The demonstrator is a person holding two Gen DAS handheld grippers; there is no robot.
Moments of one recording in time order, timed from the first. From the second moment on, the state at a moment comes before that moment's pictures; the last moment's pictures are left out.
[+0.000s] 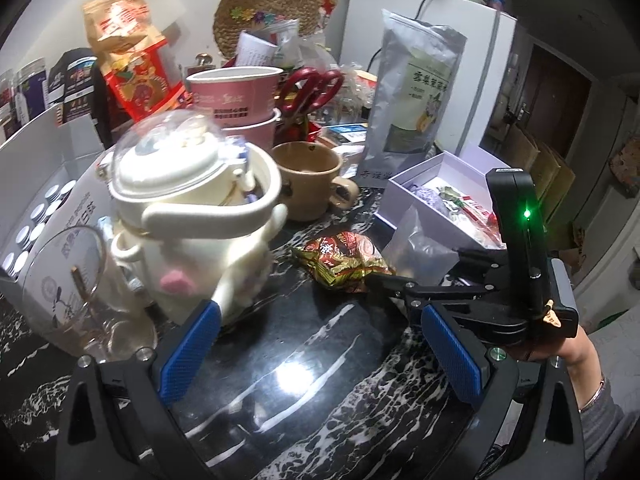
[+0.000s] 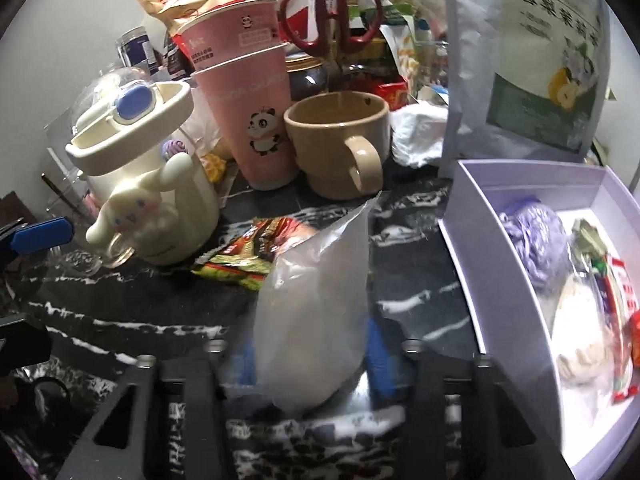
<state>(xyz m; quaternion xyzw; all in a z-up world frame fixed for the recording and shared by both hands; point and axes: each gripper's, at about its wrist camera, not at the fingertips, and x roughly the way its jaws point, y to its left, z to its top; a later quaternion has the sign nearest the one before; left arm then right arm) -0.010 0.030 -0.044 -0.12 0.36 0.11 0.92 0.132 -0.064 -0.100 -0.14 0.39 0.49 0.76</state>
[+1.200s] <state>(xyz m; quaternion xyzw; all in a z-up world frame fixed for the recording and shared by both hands) 0.101 -0.020 -0.103 -0.09 0.42 0.05 0.90 0.102 -0.191 -0.090 -0.07 0.42 0.39 0.81</state>
